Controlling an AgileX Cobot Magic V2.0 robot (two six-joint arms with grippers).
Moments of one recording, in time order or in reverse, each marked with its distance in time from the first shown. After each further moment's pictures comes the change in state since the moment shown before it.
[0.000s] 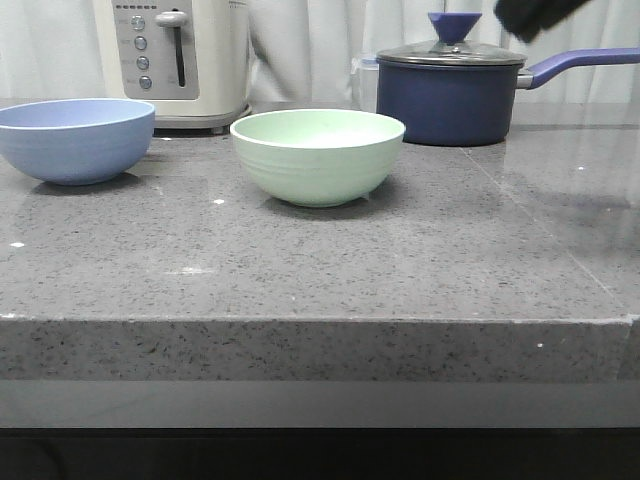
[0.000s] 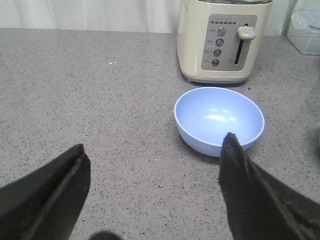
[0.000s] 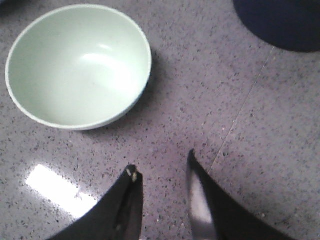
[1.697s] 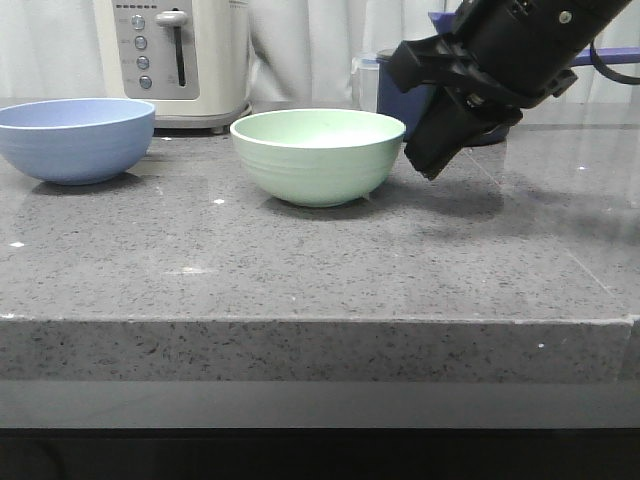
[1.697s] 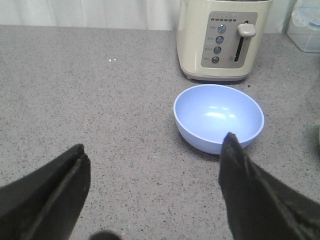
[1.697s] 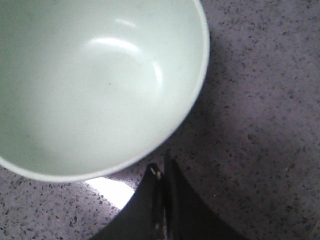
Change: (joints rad) left arm 0.000 0.007 -0.002 -0.009 0.013 0.000; right arm 0.000 0.280 0.028 0.331 -0.196 -0.324
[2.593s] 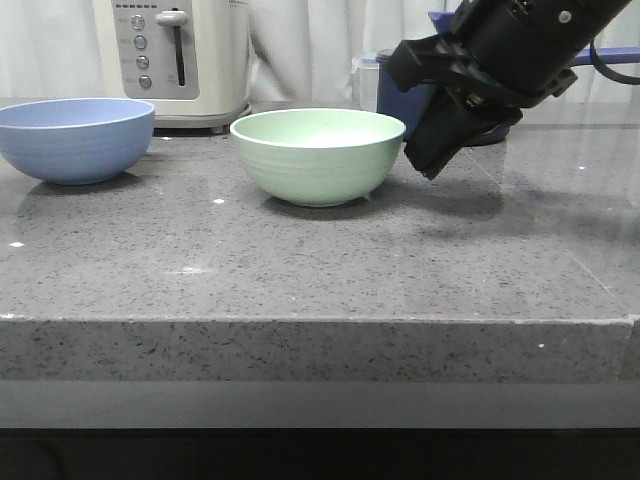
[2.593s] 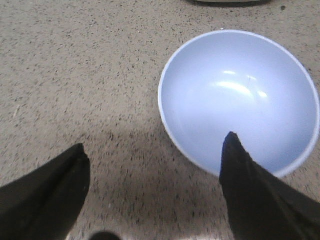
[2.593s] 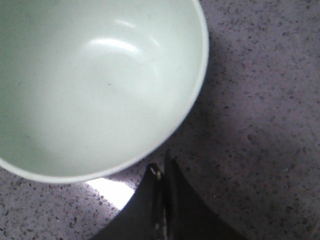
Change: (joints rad) left arm -0.049 0.797 -0.436 -0.008 0.102 0.022; right arm 0.000 0.000 0.000 0.002 -0.002 -0.002
